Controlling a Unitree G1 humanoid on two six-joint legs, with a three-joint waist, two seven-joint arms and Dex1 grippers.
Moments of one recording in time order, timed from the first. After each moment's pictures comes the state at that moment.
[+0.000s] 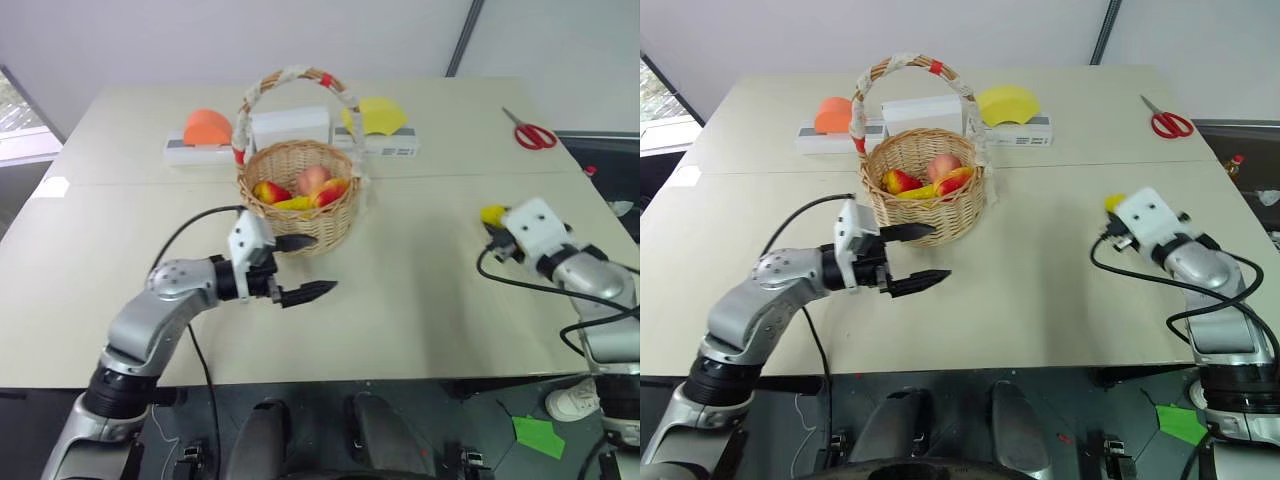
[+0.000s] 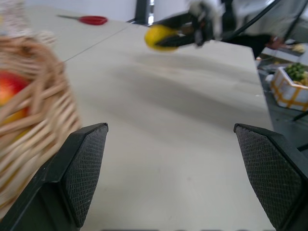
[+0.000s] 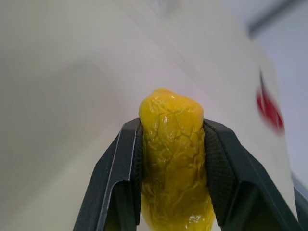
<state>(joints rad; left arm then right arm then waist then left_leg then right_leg) -0.29 0.56 -0.01 -0.33 -0.58 0.52 -0.88 -0.32 -0.71 -0.12 -0.22 0.11 0.31 0.60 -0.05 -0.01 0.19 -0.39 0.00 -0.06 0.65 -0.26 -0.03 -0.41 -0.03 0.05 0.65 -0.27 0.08</state>
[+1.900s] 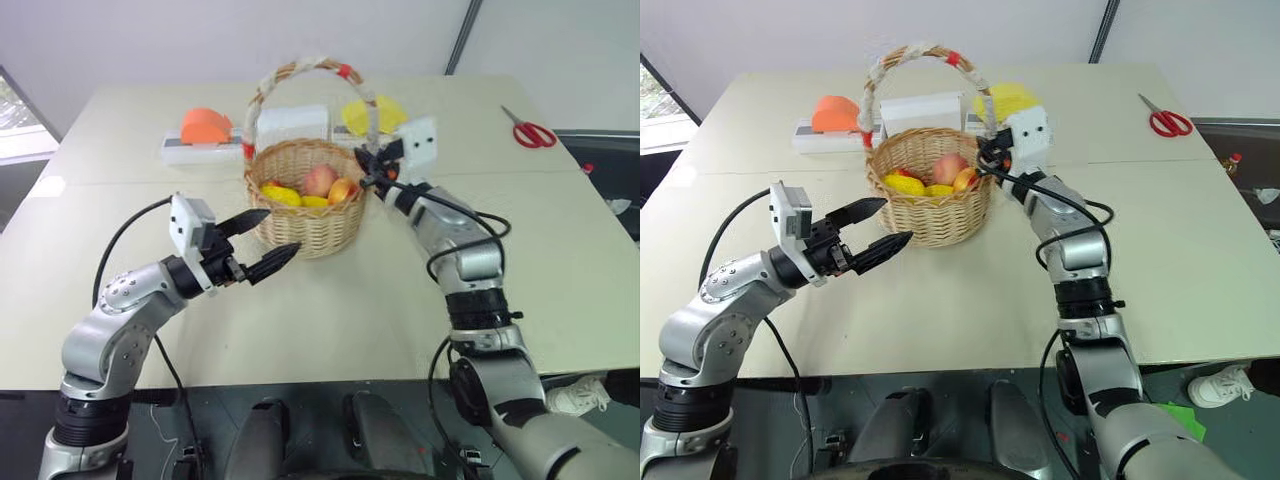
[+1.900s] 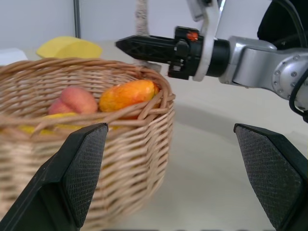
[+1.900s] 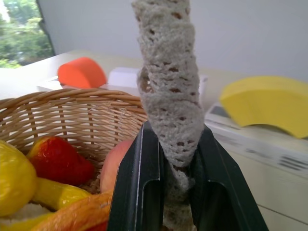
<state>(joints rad) -0.22 0.51 0.13 -0.44 -0.69 0.55 -0.71 -0.71 -0.23 -0.07 0.11 0.22 0.40 0.34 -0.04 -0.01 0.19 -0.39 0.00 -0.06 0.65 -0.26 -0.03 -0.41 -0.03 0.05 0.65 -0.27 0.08</state>
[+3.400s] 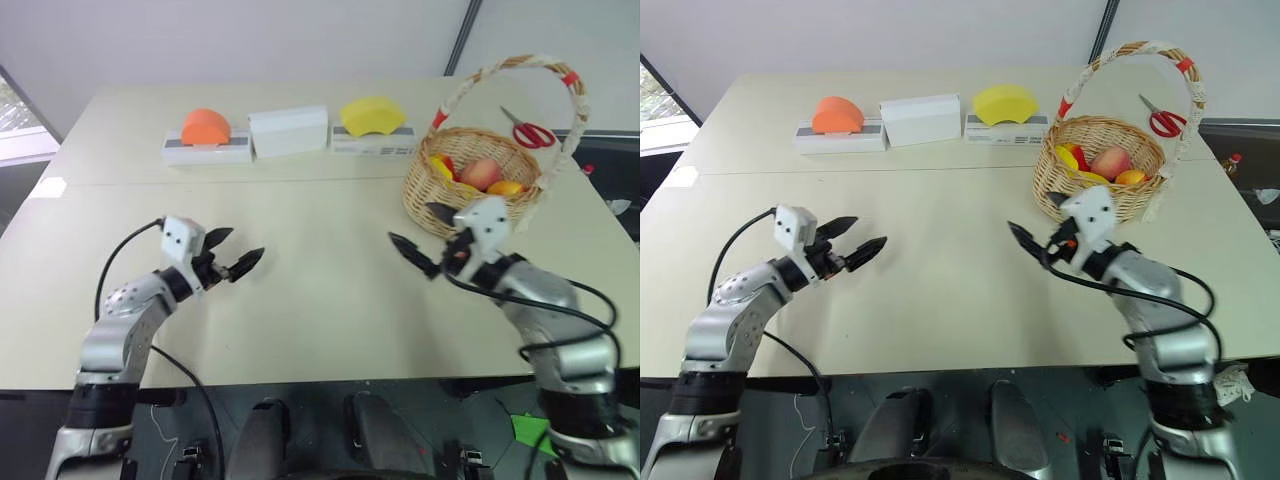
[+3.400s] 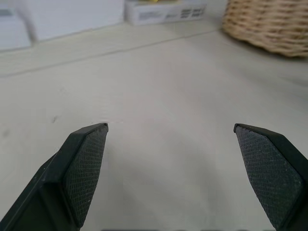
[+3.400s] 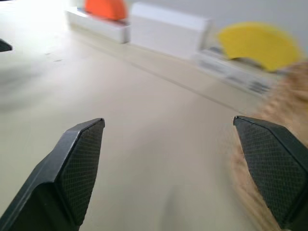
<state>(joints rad) -0.17 0.50 0.14 -0.09 -0.44 0.38 -0.67 -0.25 -0.50 -0.04 -0.26 0.32 0.38 0.58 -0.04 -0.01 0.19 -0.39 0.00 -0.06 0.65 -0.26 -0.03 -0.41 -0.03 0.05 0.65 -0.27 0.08</state>
